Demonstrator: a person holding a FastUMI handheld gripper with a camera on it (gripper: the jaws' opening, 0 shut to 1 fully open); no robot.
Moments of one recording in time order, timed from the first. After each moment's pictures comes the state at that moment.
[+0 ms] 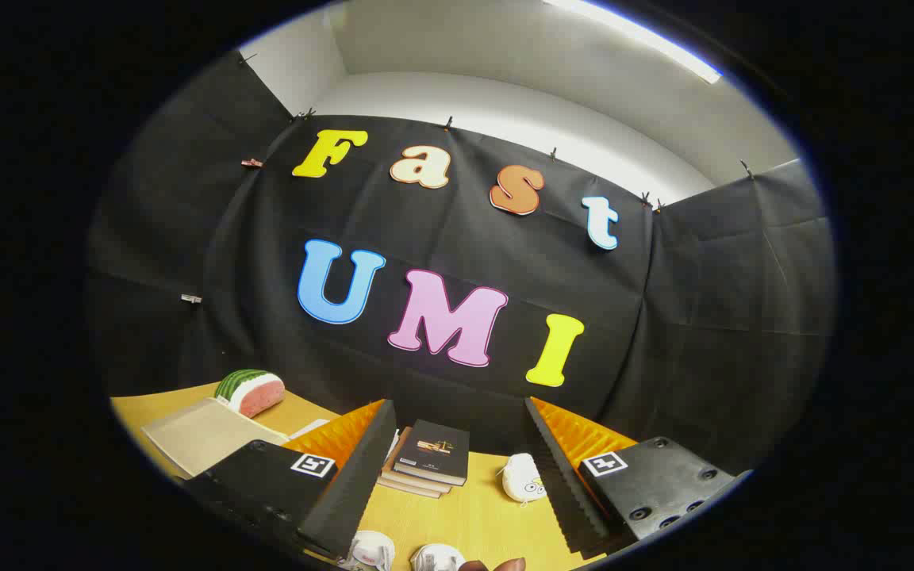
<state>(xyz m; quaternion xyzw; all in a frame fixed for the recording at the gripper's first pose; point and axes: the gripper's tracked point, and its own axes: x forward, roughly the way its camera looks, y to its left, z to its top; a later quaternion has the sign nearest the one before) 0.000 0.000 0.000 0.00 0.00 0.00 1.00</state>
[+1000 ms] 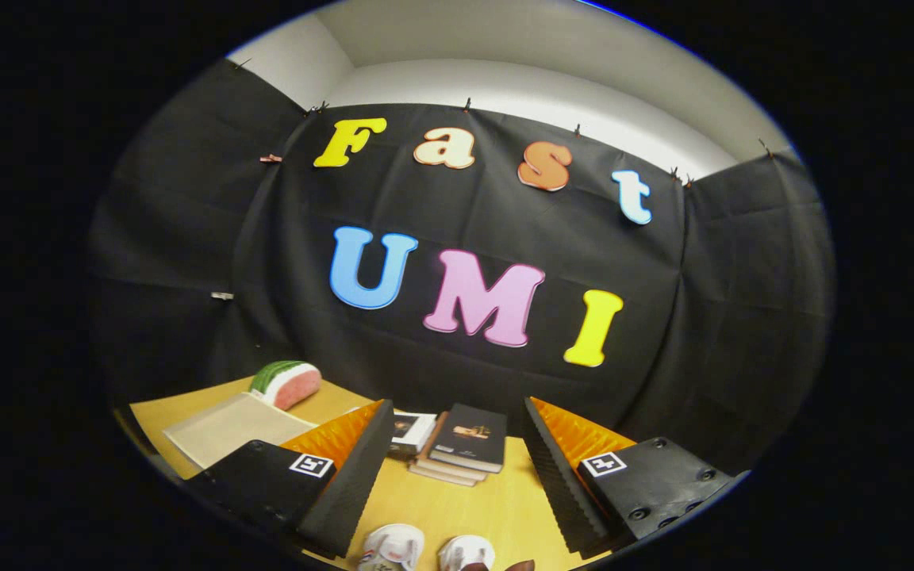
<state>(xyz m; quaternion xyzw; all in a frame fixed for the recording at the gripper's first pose) 0.009 0.049 -0.030 0.05 0.06 0.09 0.99</state>
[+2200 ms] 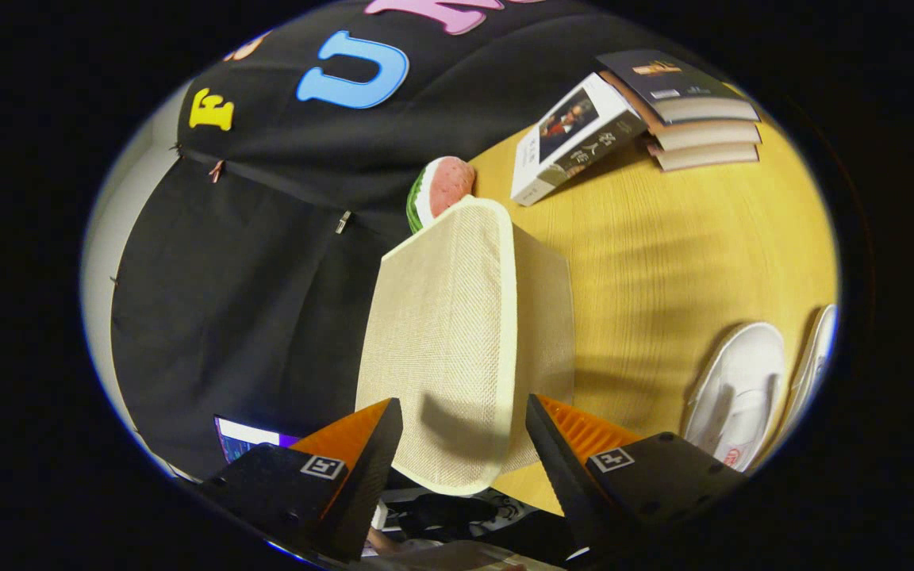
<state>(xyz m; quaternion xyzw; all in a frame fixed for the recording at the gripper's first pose) -0.027 0.297 -0.240 0.45 0.51 0.36 0.64</state>
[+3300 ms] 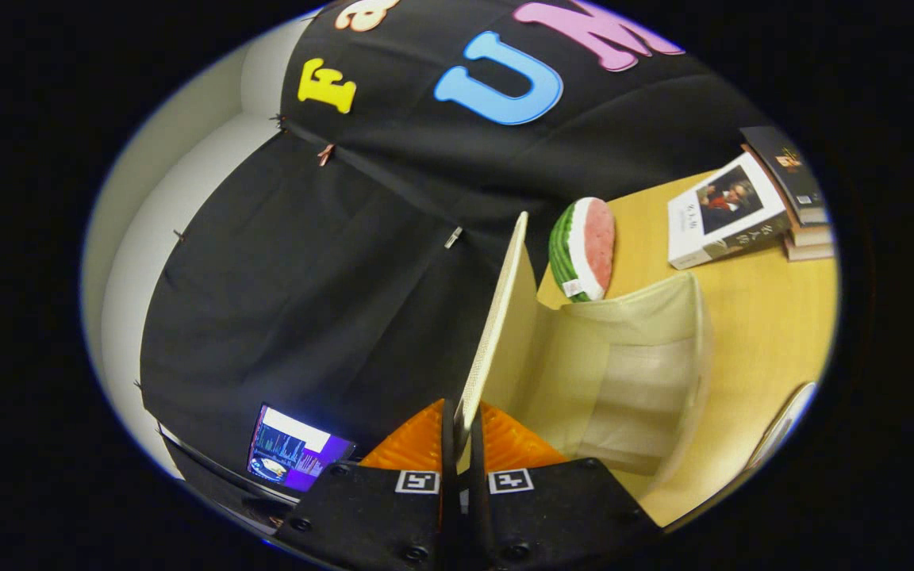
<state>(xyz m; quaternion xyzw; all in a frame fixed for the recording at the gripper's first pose) -0.021 0.375 -0.031 0.43 0.36 0.48 0.68</state>
